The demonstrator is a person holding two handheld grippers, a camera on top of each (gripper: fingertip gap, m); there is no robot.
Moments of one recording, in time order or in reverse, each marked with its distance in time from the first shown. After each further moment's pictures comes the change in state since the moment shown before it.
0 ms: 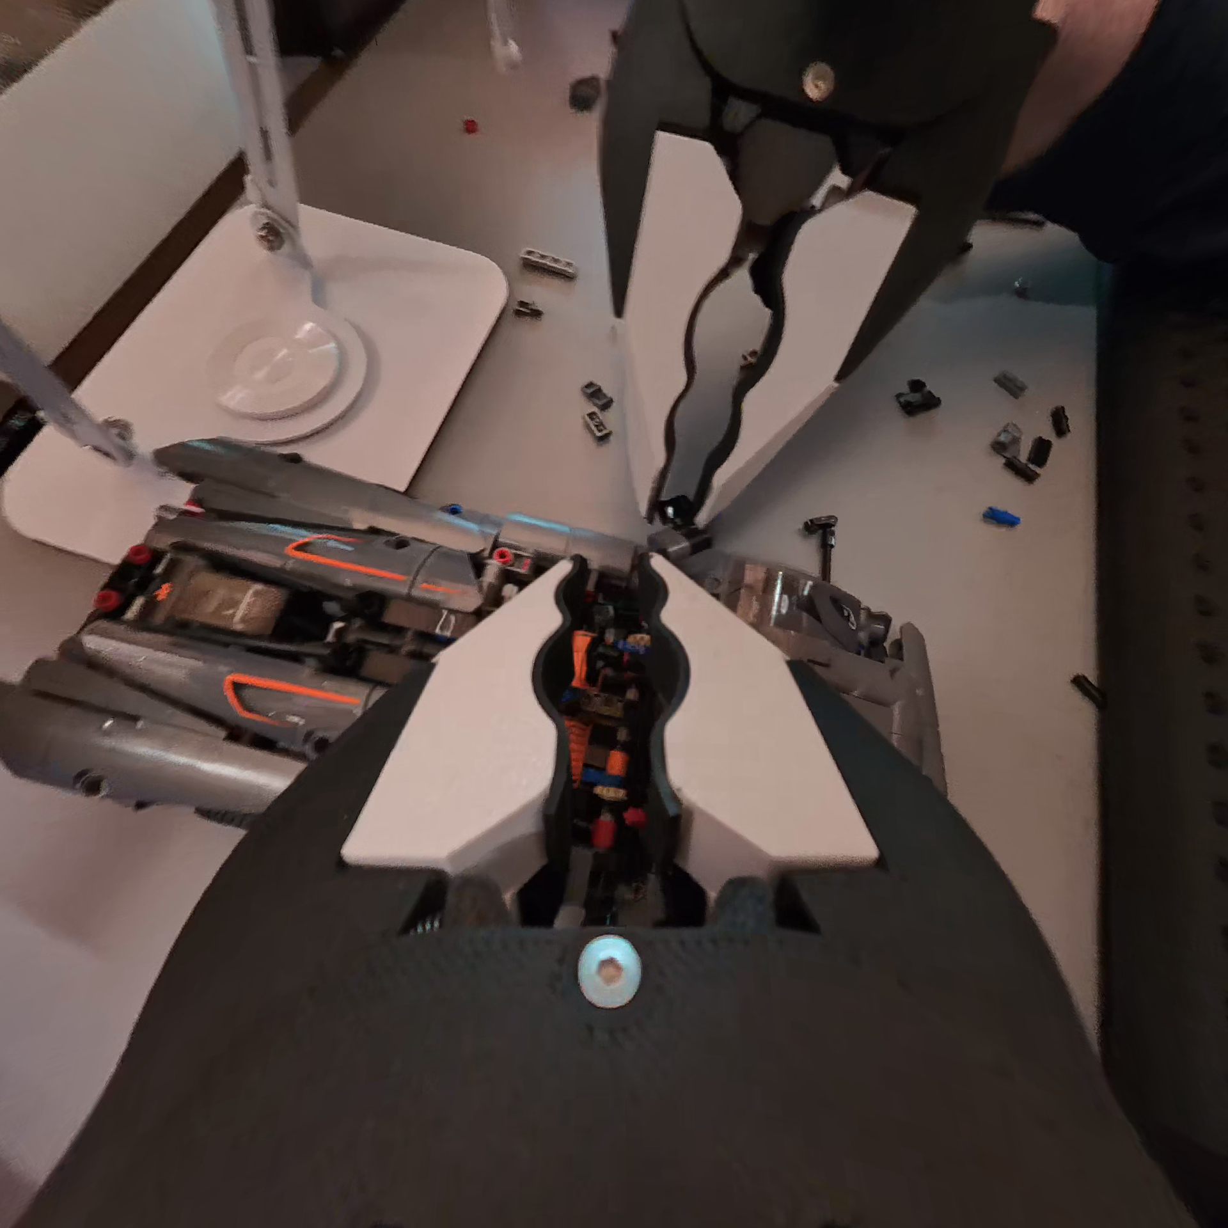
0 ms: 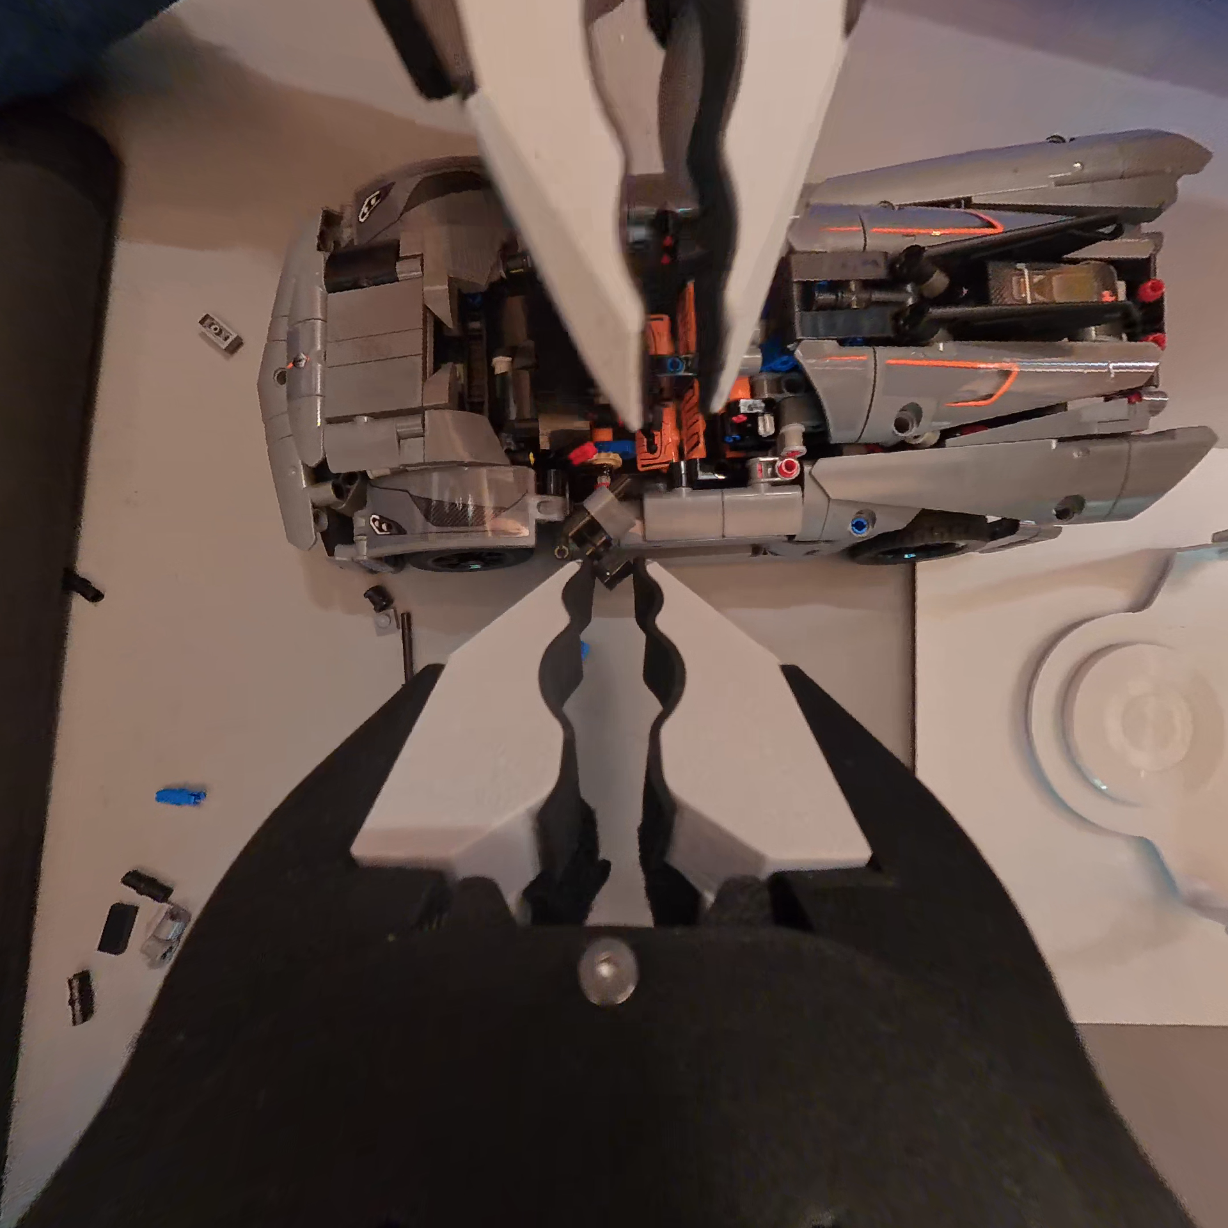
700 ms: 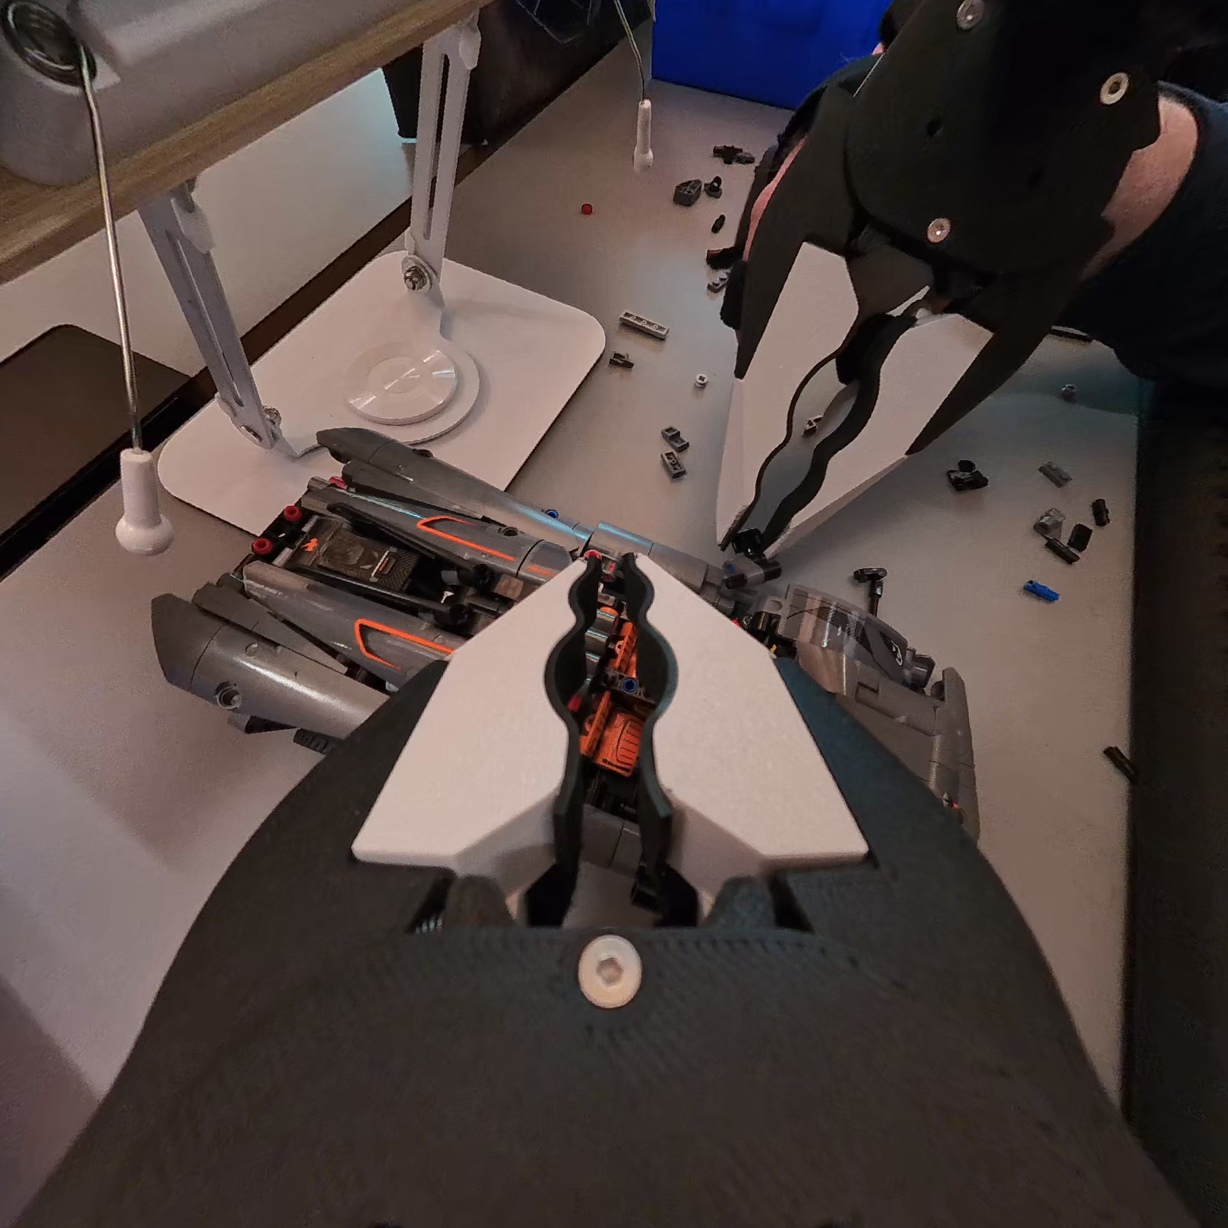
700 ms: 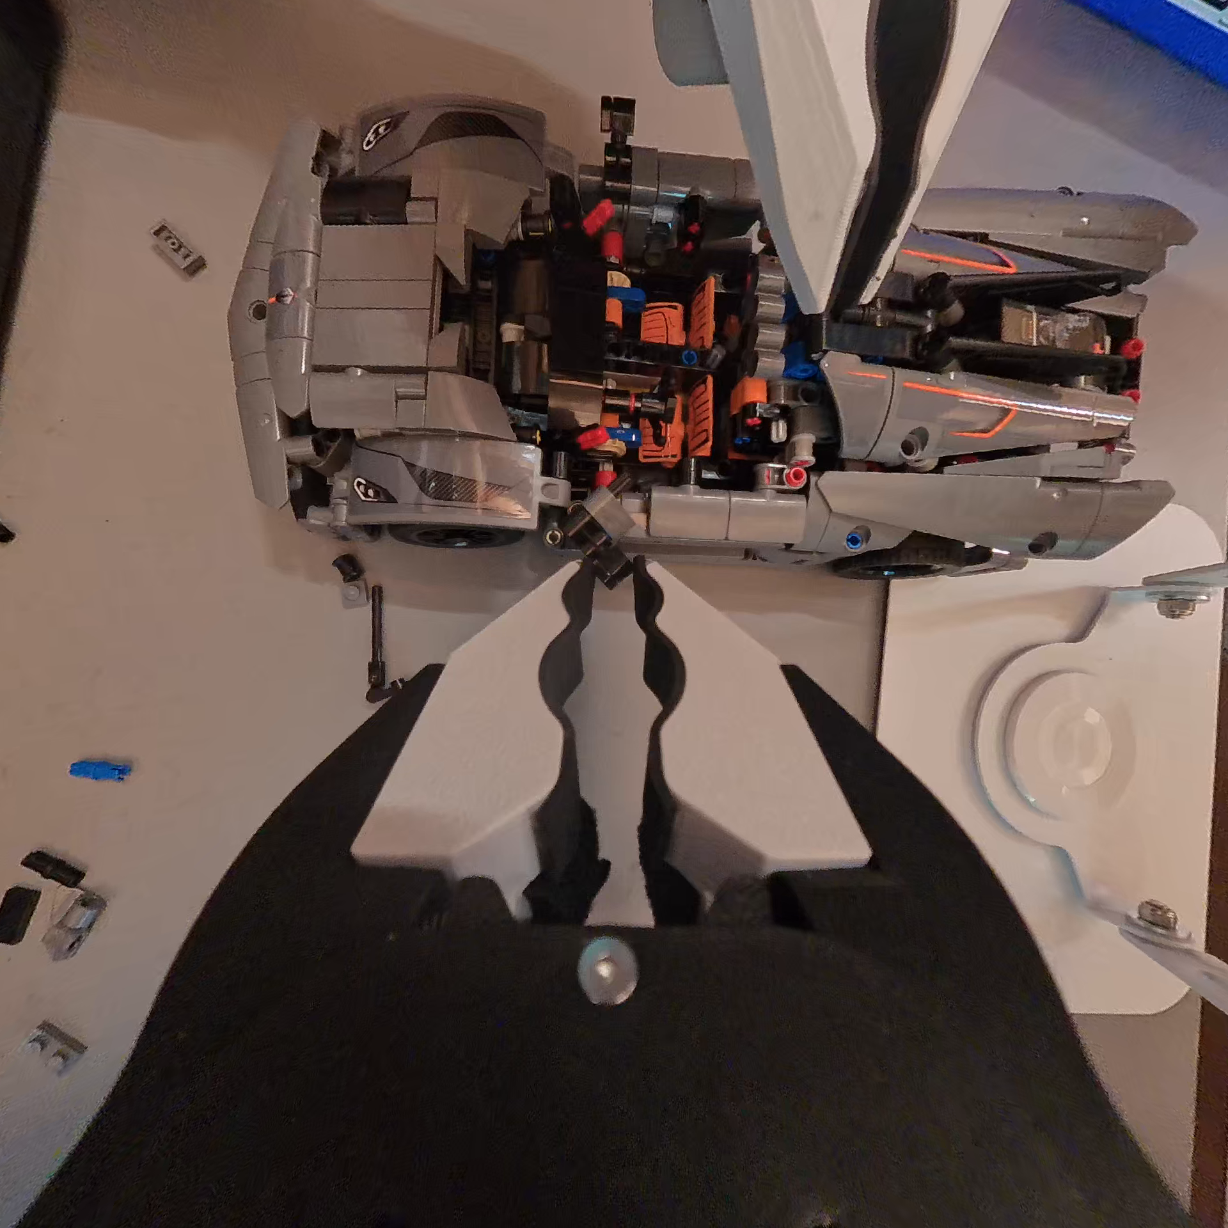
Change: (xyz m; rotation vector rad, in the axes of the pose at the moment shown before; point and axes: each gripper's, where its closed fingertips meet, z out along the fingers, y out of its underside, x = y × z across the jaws) left arm -0.028 -0.008 -0.023 0.106 -0.100 -0.092; right arm 0.000 0.004 0.003 -0.028 0.049 -0.130
